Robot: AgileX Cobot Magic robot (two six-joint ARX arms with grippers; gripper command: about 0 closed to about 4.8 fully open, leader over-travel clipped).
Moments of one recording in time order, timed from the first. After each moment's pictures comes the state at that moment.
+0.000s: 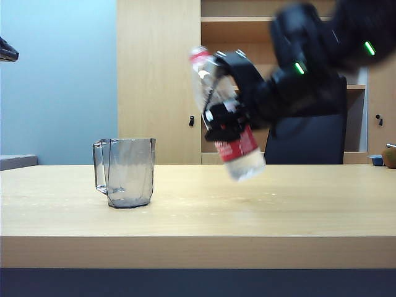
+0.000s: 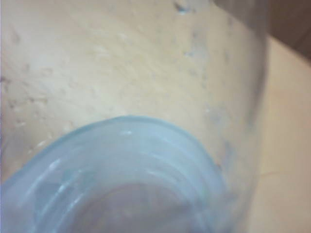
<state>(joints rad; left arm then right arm) 0.00 0.57 0.43 -0.14 0.63 -0.17 0.48 1.76 0.99 0.44 -0.07 -0.39</state>
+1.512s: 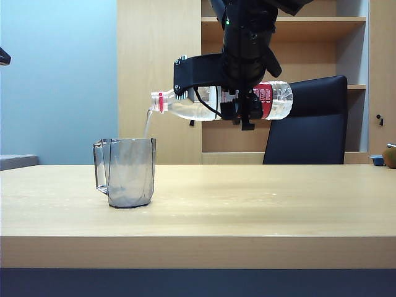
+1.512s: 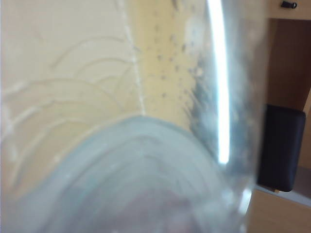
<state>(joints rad) 0.00 0.57 0.43 -0.13 0.52 -0.01 0.65 1.77 1.24 0.02 0.64 -1.30</state>
